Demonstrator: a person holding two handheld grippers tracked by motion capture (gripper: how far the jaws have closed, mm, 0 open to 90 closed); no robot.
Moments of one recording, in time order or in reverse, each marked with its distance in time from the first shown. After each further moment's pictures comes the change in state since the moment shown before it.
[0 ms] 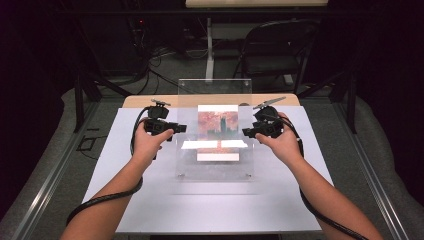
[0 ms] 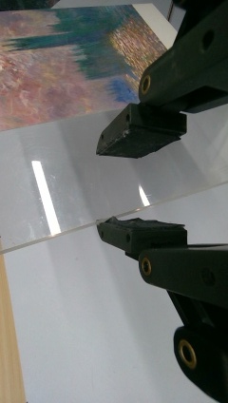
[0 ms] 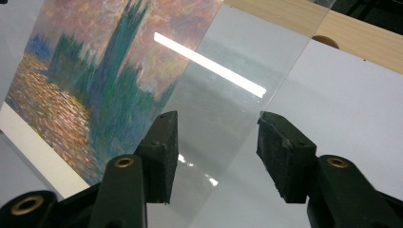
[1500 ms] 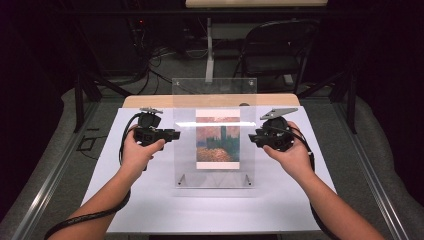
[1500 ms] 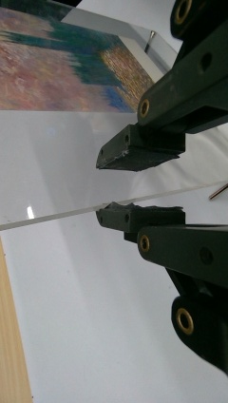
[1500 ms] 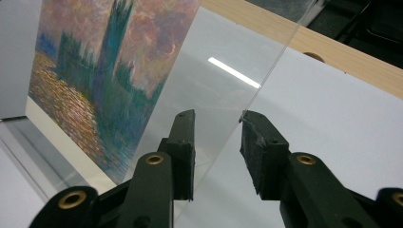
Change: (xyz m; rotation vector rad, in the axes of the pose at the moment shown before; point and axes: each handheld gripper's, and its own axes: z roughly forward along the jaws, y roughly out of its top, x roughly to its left) left arm -0.019 -0.024 -0.043 -0.039 -0.027 0.059; right arm 0.027 -0.022 -0.048 -0.075 -0.023 -0.061
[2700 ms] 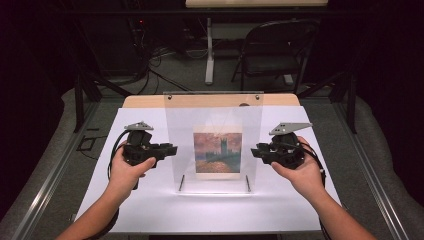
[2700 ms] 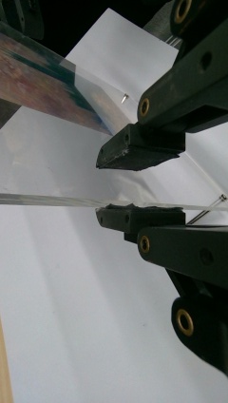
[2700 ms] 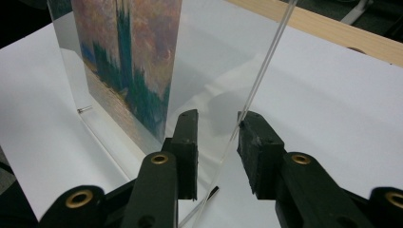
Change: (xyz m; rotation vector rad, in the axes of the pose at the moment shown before) left arm -0.016 -0.040 -0.034 -0.039 -0.129 0.049; right arm 0.019 -0.028 -0.038 -0.043 0.131 0.007
